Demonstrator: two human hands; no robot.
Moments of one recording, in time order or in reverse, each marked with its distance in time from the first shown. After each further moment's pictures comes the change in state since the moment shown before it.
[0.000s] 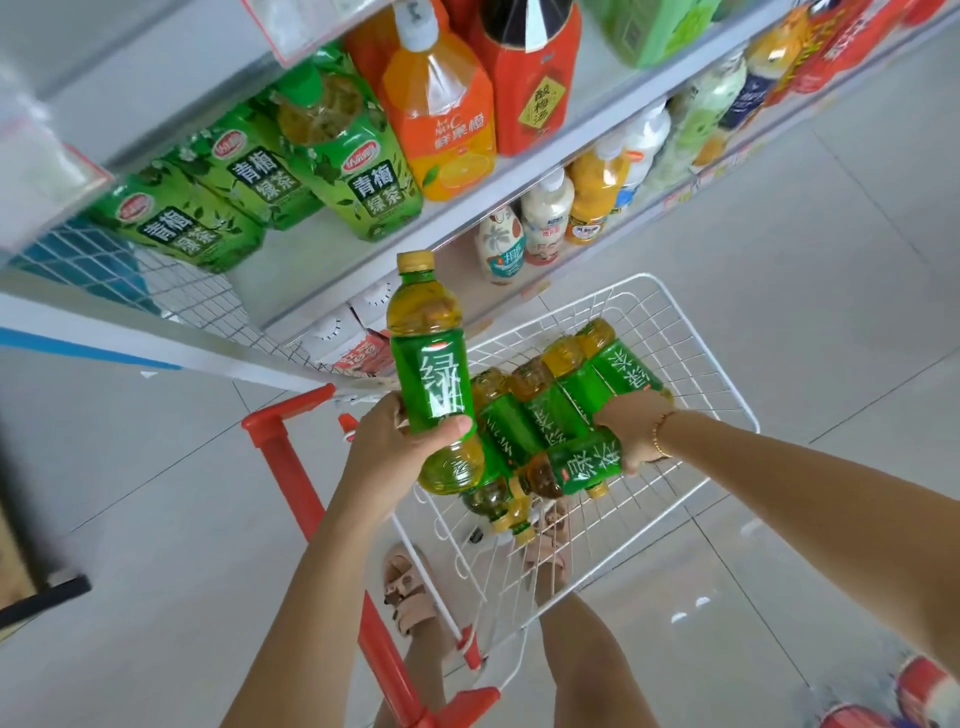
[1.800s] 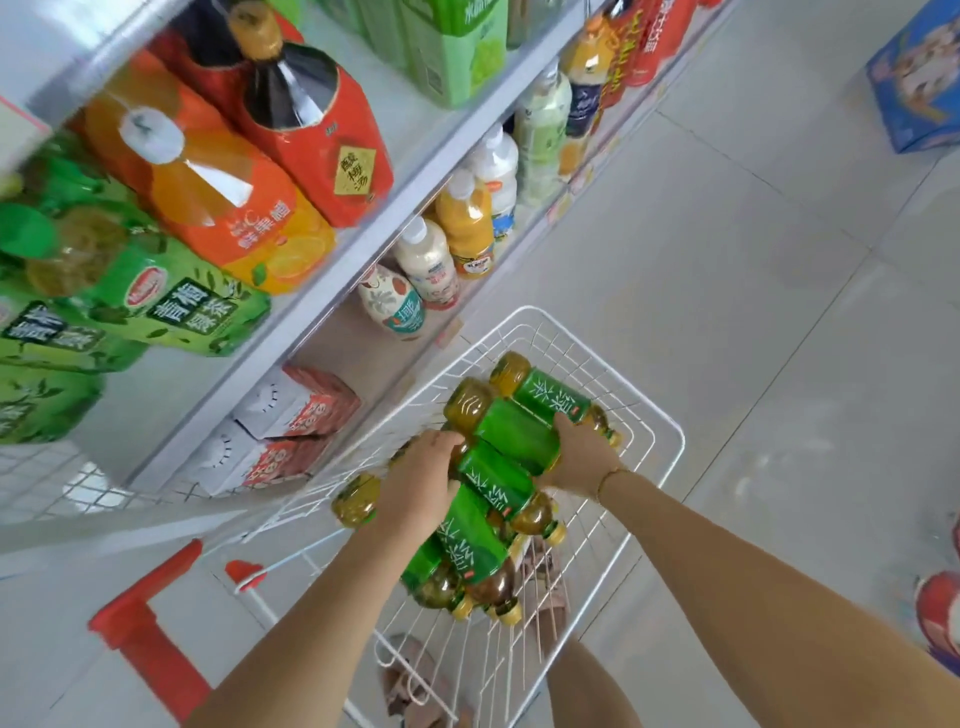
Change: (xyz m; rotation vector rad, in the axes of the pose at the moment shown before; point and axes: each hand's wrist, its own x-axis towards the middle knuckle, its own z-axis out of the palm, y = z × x) left_hand 0.102 -0.006 0.111 1.054 -0.228 0.488; right_hand 0.019 0.014 0.052 0.989 0.317 0.404
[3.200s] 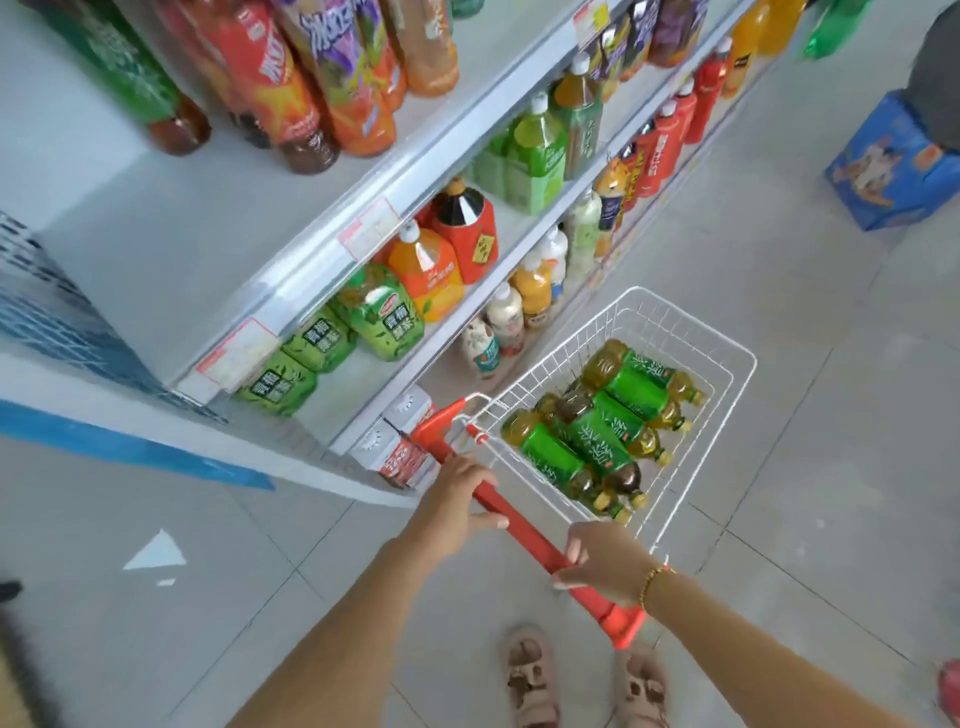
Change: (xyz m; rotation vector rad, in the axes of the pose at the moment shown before) left_hand -0.165 -0.065 -0.068 -0.182 0.035 0.248; right_hand -0.239 -0.102 0.063 0.022 -0.077 -0.126
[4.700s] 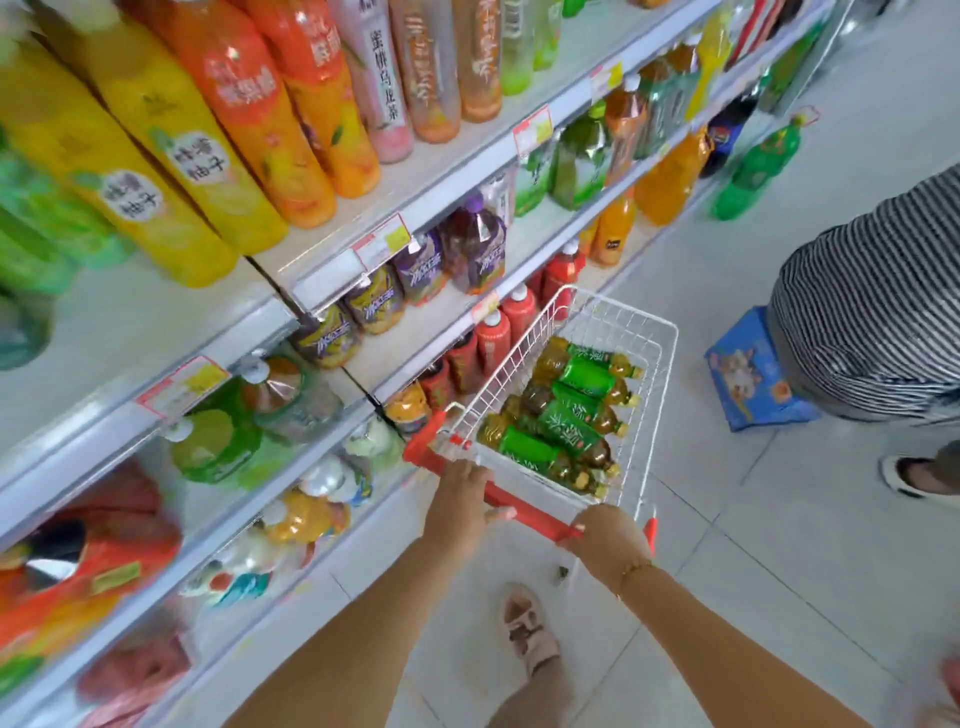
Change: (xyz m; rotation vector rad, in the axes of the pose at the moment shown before) left_hand 0.594 0.370 -0.016 0.077 0.136 -0.159; right_hand 0.174 0.311 -0.602 -0.217 0.234 0.174
